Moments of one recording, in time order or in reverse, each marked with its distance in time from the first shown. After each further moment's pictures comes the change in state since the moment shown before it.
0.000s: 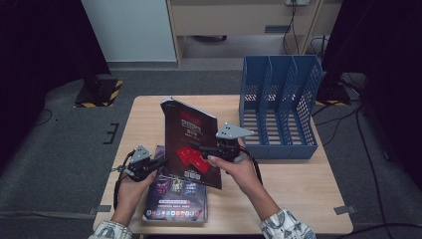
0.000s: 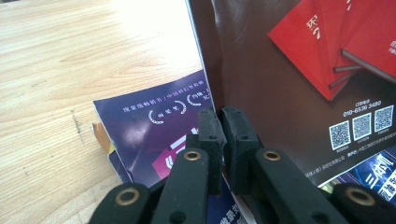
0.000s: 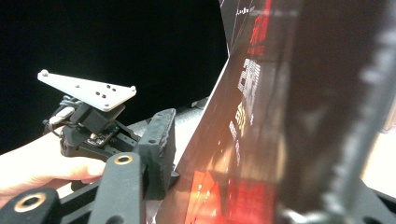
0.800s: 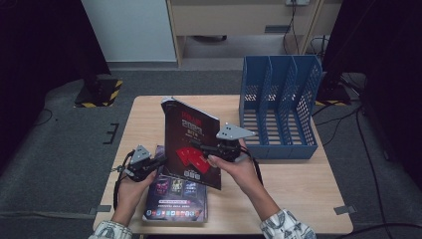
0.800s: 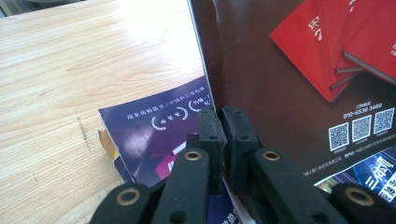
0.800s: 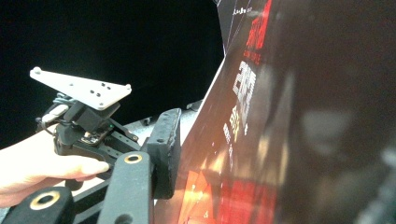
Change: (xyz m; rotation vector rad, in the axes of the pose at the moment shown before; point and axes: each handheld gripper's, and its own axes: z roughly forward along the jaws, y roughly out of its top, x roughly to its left) left arm -0.002 0.003 -0.003 -0.019 0.013 0.022; right arm 0.002 0.004 -0.004 -0.011 -0.013 -0.034
